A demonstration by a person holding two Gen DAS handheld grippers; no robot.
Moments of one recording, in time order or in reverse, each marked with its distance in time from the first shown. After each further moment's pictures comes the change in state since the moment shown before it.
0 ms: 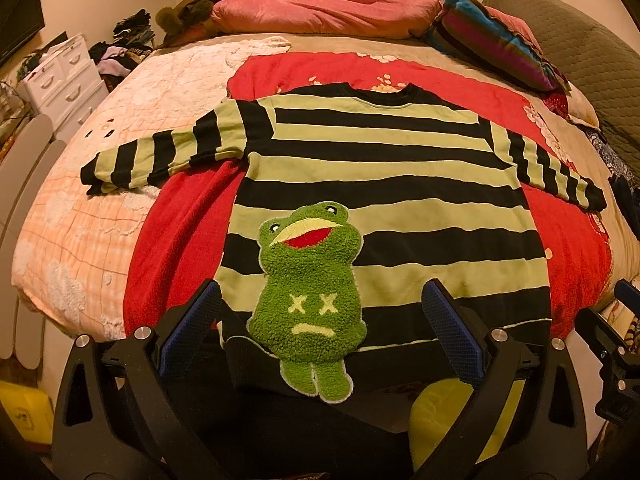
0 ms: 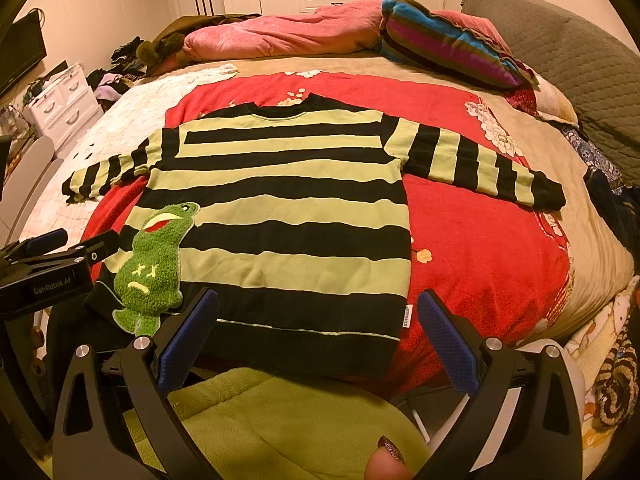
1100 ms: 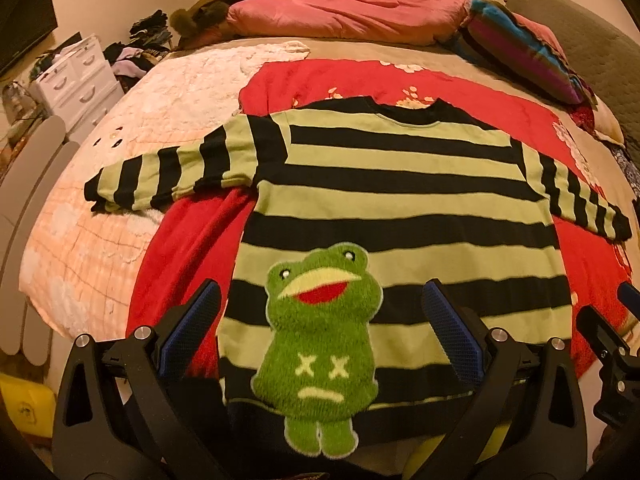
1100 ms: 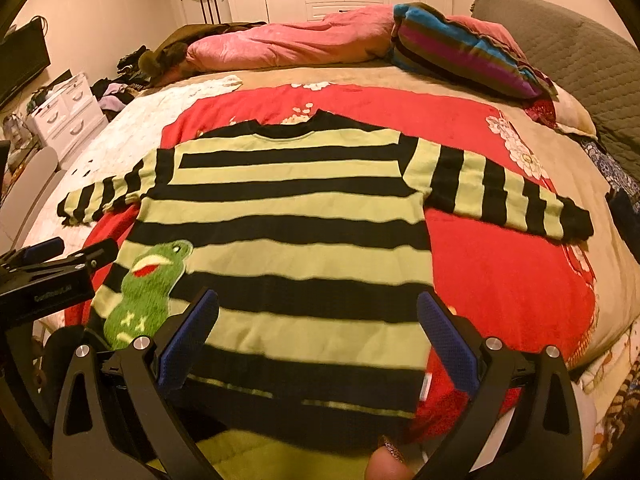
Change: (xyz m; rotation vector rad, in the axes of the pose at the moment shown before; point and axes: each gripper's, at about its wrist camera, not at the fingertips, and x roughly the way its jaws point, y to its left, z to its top) left arm 0.031 -0.006 0.048 -0.034 -0.012 0.079; right arm 0.051 -0.005 0.052 -0.003 -0.034 0.046
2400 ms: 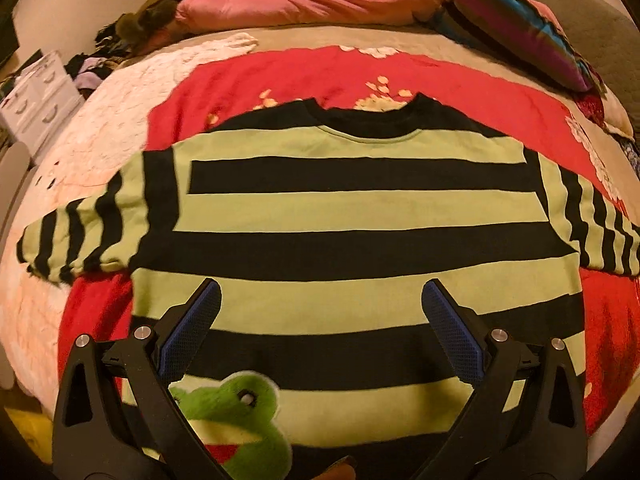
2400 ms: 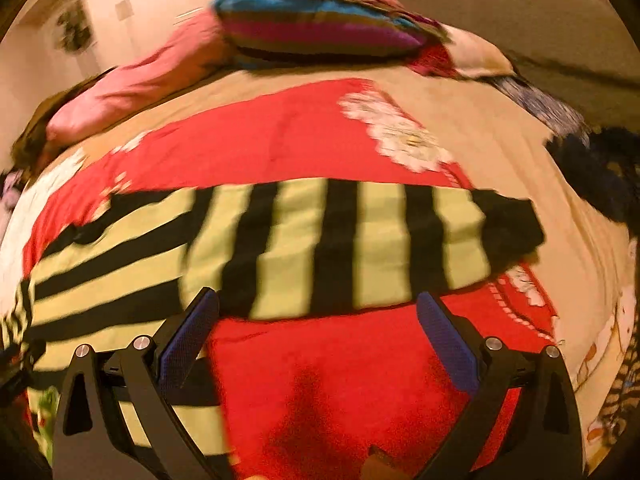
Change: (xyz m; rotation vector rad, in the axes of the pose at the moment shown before) left arm 0.121 -0.081 0.079 0.068 0.037 -0.040; right arm 0.090 -0.230 0.076 0.350 0.004 -0.264
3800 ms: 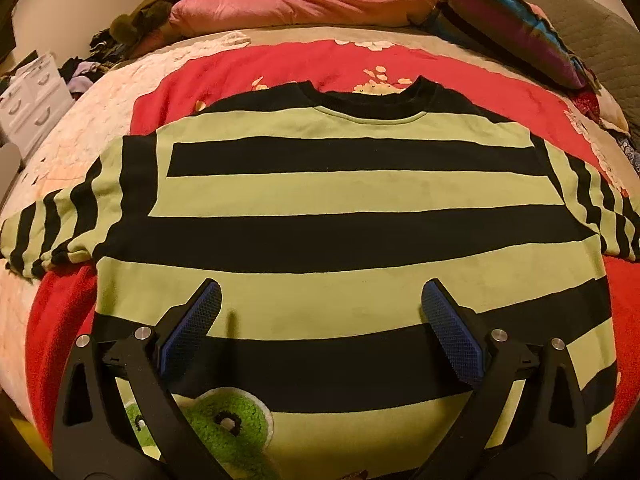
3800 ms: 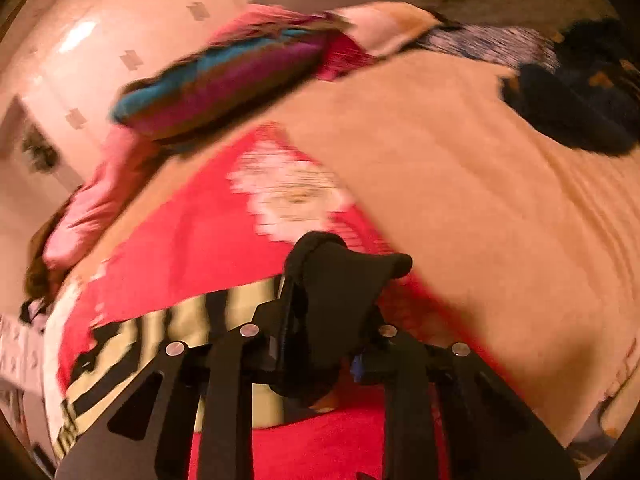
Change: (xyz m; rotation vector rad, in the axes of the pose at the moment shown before) left arm 0.031 0.008 -0.025 0.002 -0.059 -0.032; right arm 0.033 -0.151 0.047 0.322 -0.086 0.169
